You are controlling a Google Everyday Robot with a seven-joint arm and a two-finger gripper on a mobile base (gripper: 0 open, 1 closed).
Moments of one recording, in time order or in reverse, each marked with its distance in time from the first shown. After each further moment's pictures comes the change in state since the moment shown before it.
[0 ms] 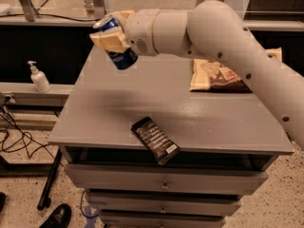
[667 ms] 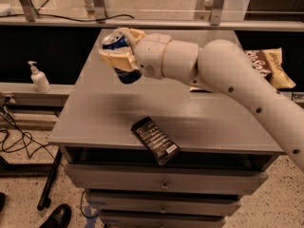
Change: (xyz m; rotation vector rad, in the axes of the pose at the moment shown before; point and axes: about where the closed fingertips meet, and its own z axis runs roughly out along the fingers) arm -0.026 -0.017 -0.021 -0.047 0.114 -0.007
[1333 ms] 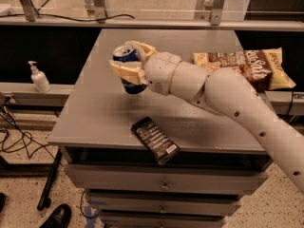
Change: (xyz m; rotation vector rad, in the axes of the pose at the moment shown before) arm -0.029 -0.001 -0.020 -0.055 0.090 0.047
